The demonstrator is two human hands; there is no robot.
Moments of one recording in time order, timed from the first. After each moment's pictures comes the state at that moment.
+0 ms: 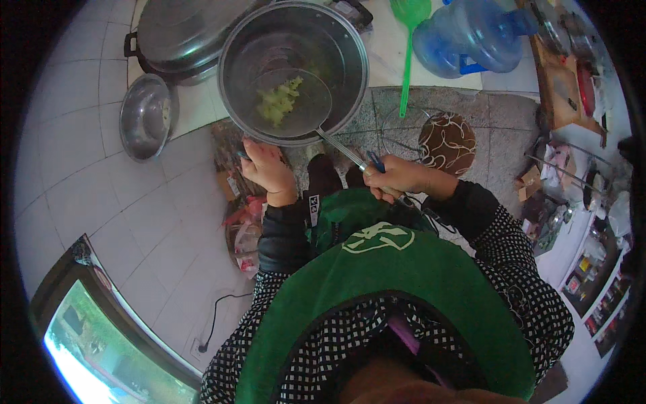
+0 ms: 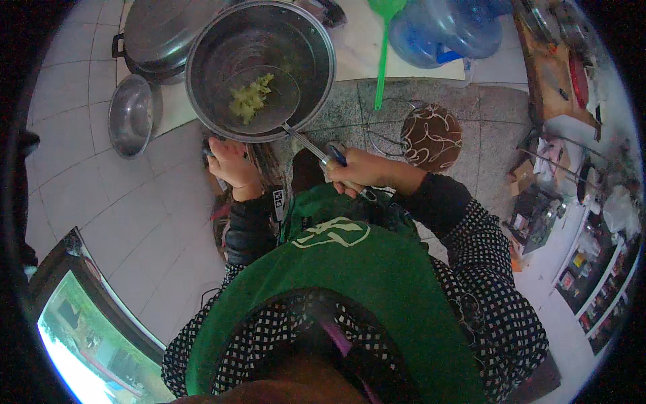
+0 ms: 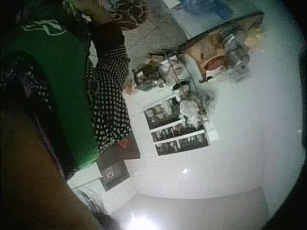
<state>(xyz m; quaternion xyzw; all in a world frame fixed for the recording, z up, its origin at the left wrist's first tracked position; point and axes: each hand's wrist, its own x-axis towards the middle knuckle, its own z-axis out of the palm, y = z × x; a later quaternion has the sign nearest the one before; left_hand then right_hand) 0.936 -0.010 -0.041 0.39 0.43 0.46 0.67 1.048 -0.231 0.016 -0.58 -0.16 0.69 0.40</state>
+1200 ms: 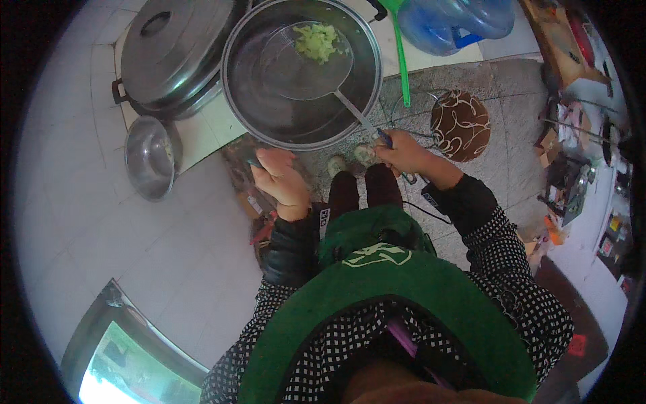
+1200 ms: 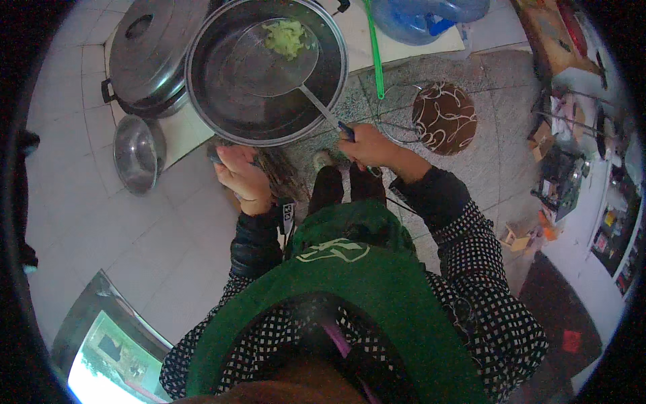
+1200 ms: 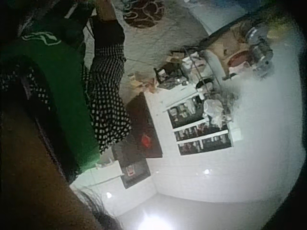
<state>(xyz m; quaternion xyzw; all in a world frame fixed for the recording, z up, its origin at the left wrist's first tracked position) 0.946 -0.010 -0.043 0.58 0.29 0.42 0.63 1.053 -0.224 -0.040 -0.75 -0.12 0.48 0.44</state>
